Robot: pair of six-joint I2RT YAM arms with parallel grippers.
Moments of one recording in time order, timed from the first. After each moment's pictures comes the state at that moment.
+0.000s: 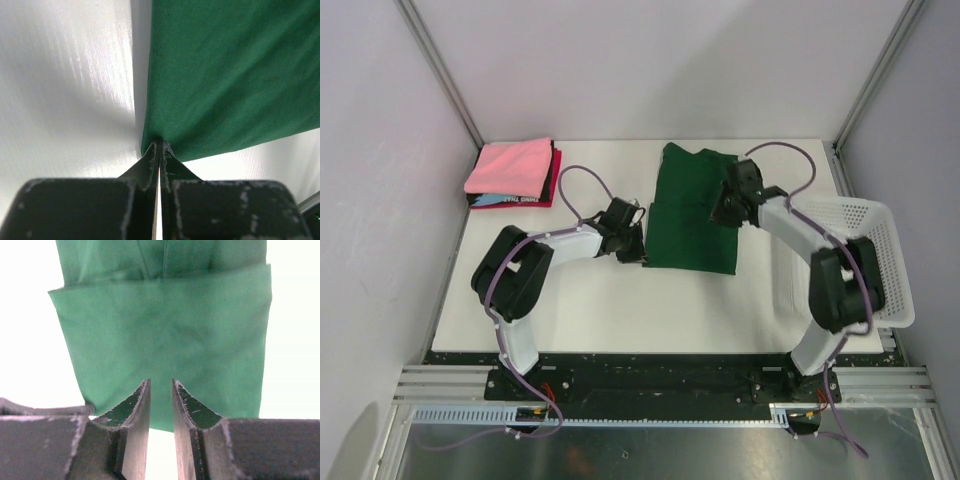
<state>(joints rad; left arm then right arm) -0.58 1.86 1.09 -0.19 0.16 -0.66 0.34 1.78 1.32 -0.43 0.02 0.64</state>
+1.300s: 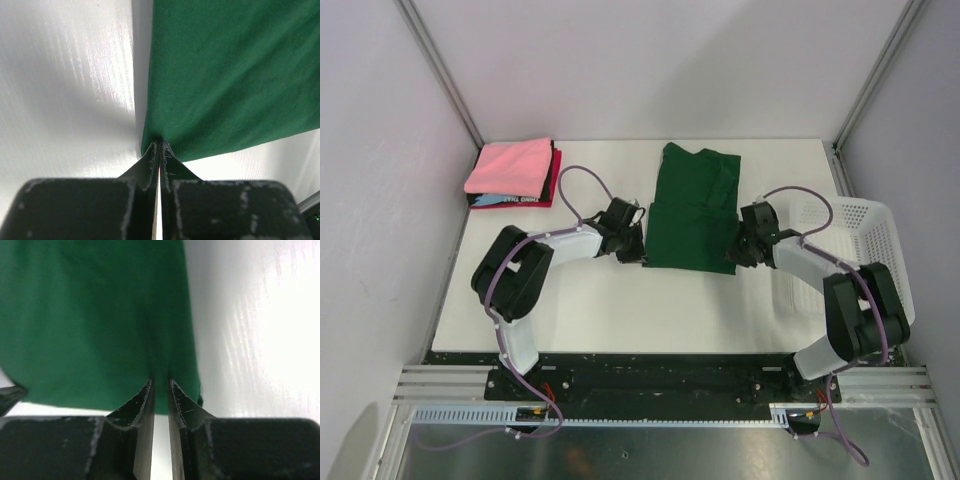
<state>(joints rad) -0.58 1.86 1.09 -0.19 0.16 -0.66 0.30 1.49 0.83 -0.27 0.01 0.70</state>
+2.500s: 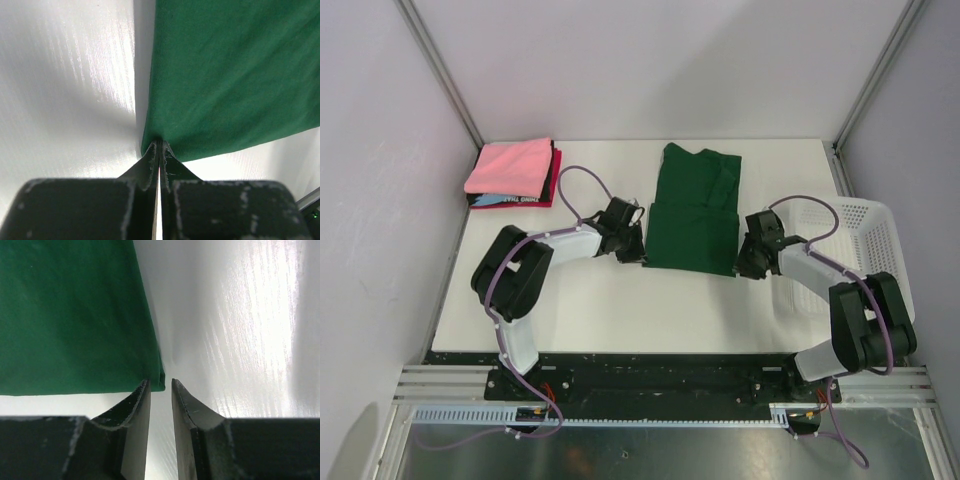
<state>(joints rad) -0.57 1.86 1.09 -0.19 0.17 -0.66 0.28 1.45 0.77 -0.38 0.04 0.67</state>
